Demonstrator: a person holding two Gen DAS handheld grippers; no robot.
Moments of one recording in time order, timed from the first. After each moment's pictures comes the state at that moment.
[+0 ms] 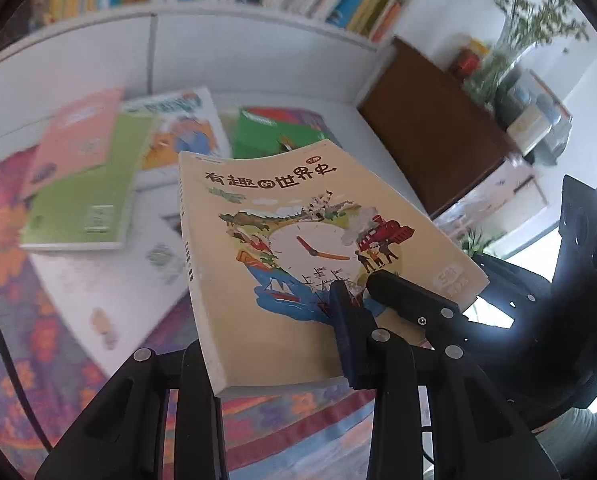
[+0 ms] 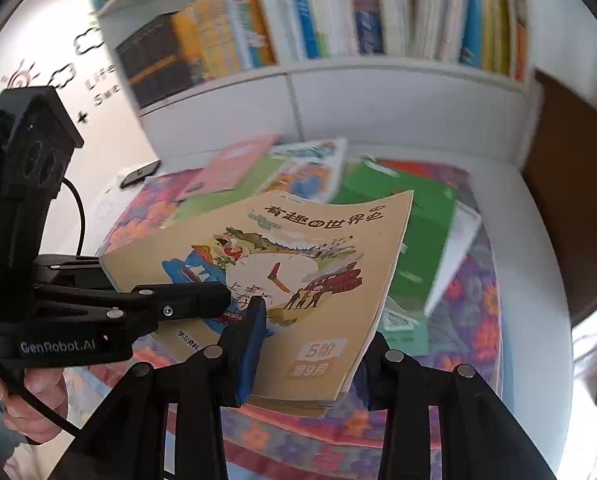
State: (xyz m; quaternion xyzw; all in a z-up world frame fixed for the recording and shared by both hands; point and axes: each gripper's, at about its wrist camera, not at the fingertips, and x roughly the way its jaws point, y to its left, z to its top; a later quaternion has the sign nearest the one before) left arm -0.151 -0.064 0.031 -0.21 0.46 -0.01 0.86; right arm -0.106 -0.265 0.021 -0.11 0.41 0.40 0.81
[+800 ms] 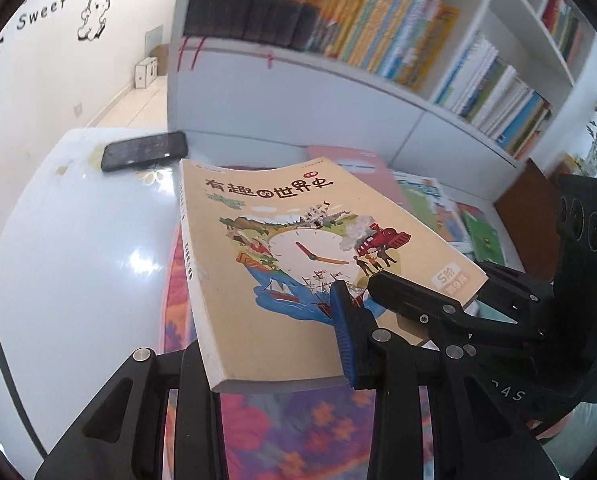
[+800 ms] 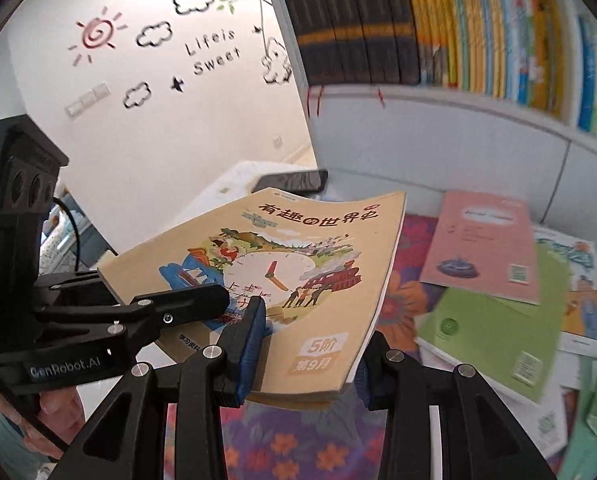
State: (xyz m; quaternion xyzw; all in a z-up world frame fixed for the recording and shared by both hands) left arm -0.317 0.275 0.019 -0.24 0.39 0.15 0.88; right arm -0.231 0.129 0.003 -0.13 0.38 0.53 0.75
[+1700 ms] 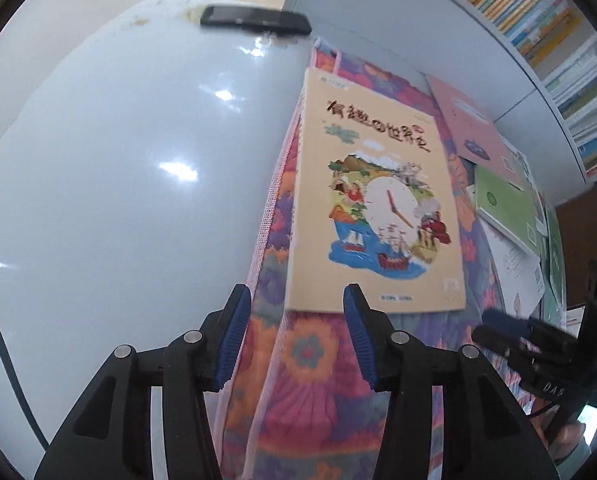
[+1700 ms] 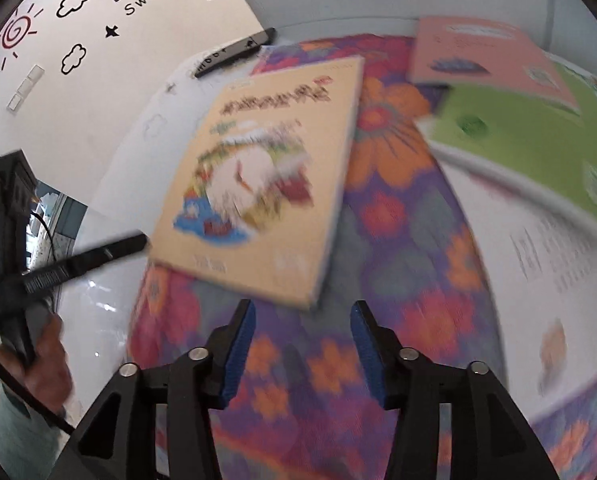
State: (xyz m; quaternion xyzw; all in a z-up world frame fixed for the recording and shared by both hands) left arm -0.381 0.312 -0.071 -0.33 0.48 0.23 0.78; right arm -0.225 0.093 -0.117 -0.13 0.57 0.45 0.67
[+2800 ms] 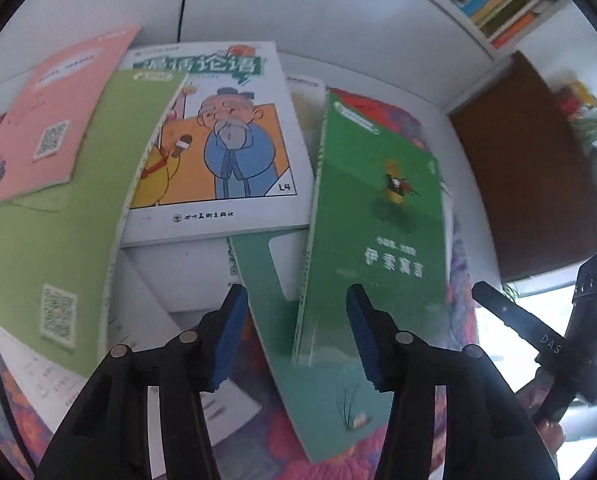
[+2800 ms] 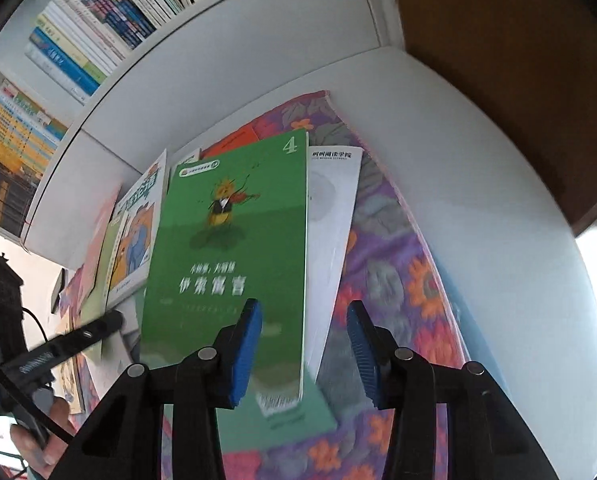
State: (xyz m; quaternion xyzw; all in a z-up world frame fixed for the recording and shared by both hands) left arm 0.004 0.021 -0.061 -0.28 0.53 0.05 0.80; right arm 0.076 -0.287 -0.072 0.08 0.55 0.21 0.80
